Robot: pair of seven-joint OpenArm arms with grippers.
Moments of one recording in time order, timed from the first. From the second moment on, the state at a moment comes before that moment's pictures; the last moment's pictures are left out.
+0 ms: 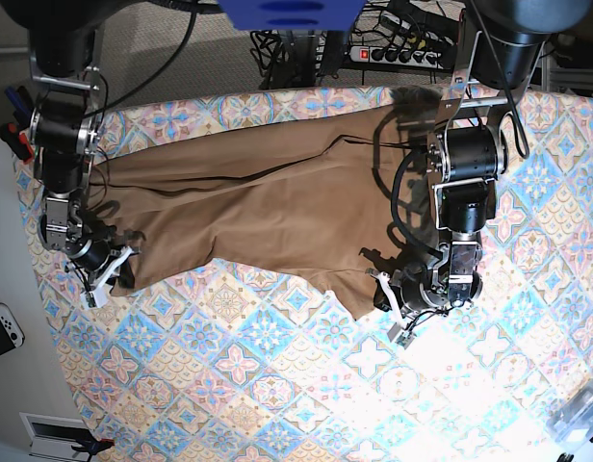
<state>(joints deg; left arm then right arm) -39.6 -8.1 -8.8 25.4 12.6 -40.6 20.4 33.0 25.1 4.6 16.0 -4.5 40.7 0.4</state>
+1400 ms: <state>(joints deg) -21.3 -6.7 -13.9 80.5 9.0 -41.2 49.6 24.9 24.0 22.7 43.7 -11.1 41.4 -21.8</state>
